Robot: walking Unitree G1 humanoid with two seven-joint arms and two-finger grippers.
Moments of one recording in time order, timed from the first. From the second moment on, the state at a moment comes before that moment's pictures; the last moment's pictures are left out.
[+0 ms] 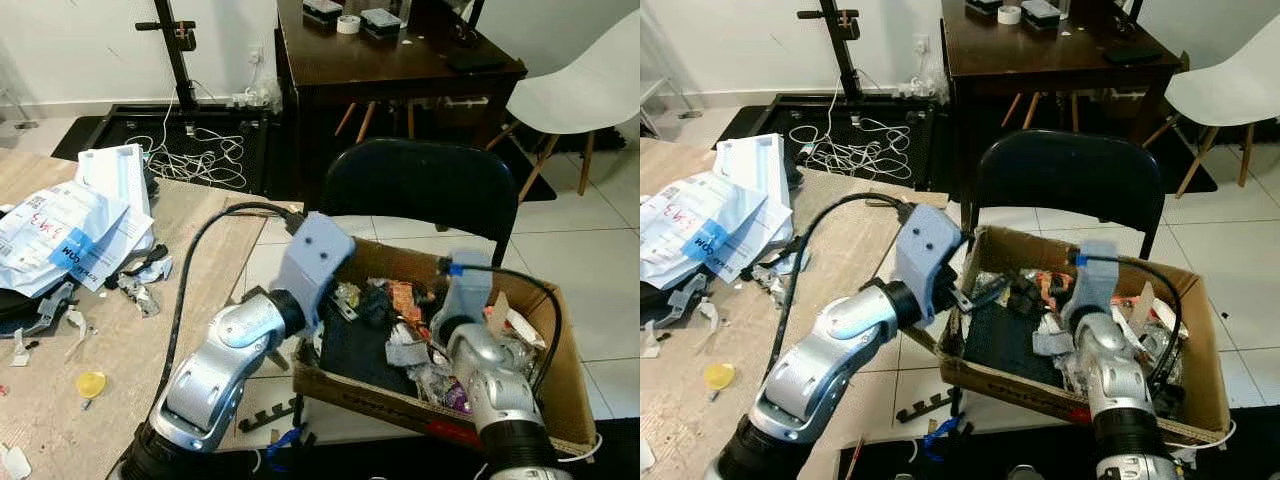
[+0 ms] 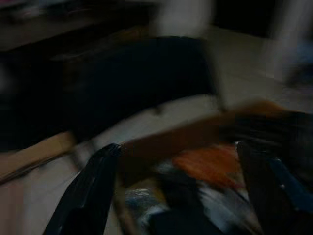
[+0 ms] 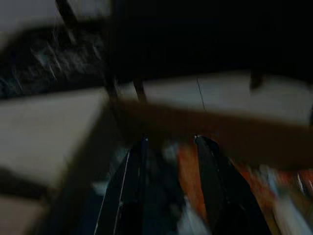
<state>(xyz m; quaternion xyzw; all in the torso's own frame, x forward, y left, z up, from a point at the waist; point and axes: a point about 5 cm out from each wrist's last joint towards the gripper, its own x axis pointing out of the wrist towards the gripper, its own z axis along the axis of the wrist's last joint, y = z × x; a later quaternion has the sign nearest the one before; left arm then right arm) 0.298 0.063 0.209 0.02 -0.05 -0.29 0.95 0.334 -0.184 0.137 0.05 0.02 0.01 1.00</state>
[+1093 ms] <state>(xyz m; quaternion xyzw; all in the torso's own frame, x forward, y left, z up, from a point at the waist) 0.314 0.103 0.212 -0.03 -0.05 -0.11 0.99 0.326 -0.104 0.203 0.01 -0.10 0.15 0.98</state>
